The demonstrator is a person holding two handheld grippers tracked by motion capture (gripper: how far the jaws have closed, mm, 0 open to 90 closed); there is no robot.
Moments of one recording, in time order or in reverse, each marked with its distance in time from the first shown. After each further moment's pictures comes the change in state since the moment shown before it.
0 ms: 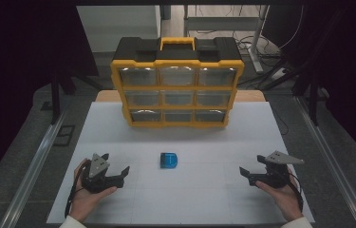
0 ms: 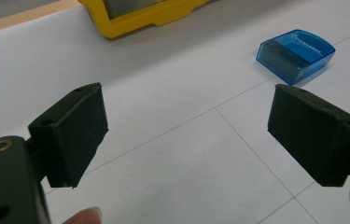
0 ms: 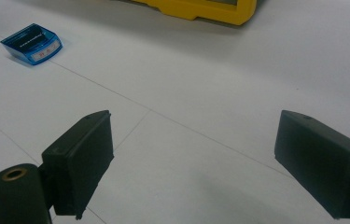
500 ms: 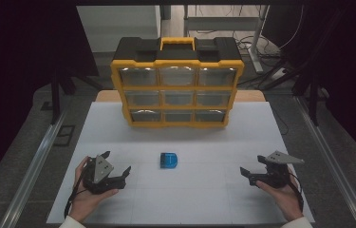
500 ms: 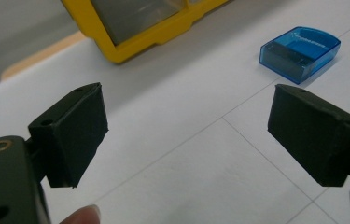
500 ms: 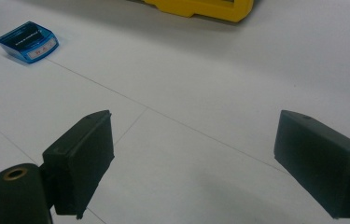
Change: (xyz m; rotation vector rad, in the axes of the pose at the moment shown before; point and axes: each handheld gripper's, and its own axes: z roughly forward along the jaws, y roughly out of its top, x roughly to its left) left arm -0.010 0.004 -0.002 -0.052 0.065 0.183; right arm -0.001 0.000 0.000 0.010 -0.007 0.003
